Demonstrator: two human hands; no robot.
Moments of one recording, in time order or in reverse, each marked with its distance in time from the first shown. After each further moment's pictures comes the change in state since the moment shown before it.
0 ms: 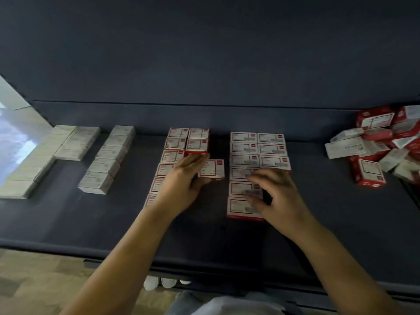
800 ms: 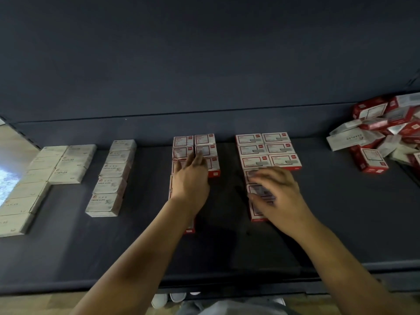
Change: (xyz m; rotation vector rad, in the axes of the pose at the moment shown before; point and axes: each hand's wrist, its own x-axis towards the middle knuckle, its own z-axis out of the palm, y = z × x) left_hand 0.036 -0.028 -0.005 0.419 -0.291 -0.084; right_hand 0.009 -0.028 0.034 -0.070 0.127 0.097
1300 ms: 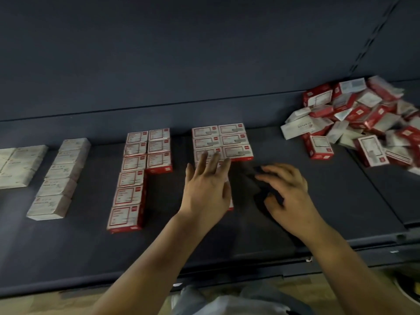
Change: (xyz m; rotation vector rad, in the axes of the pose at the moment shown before) left_hand -0.031 0.124 0.013 -0.145 0.074 0.223; right_hand -0.047 0.077 -0.072 -0.072 0.057 0.012
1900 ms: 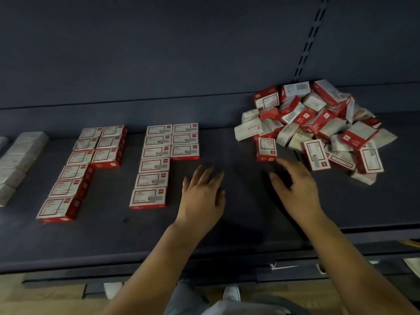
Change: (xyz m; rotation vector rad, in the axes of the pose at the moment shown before) left_hand 0.024 0.108 0.068 -0.091 0.035 -0.090; right_hand -0.010 0.120 -0.077 0.087 0.095 0.199
